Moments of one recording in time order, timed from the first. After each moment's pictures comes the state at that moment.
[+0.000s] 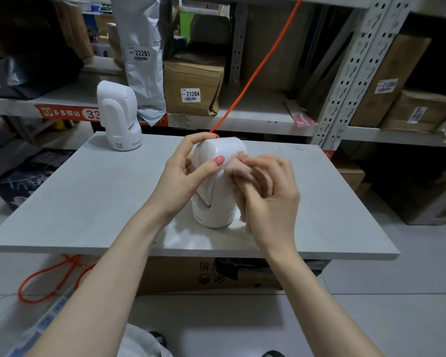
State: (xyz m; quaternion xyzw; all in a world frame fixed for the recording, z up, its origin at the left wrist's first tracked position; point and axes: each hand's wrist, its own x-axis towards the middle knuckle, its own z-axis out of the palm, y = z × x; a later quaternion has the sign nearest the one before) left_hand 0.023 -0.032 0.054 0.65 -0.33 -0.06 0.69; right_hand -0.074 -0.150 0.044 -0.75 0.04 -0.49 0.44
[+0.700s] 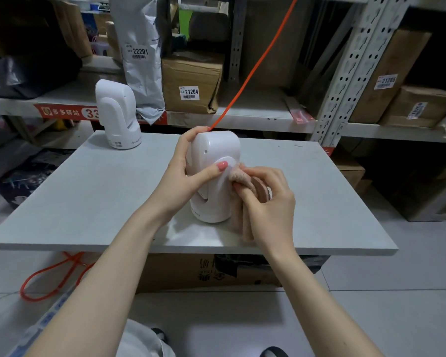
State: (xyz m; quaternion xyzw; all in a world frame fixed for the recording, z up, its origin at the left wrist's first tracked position) left_hand 0.022 -0.034 0.049 0.66 -0.33 -0.06 0.67; right_hand -0.083 -0.153 0.037 -0.76 0.09 -0.41 0.51
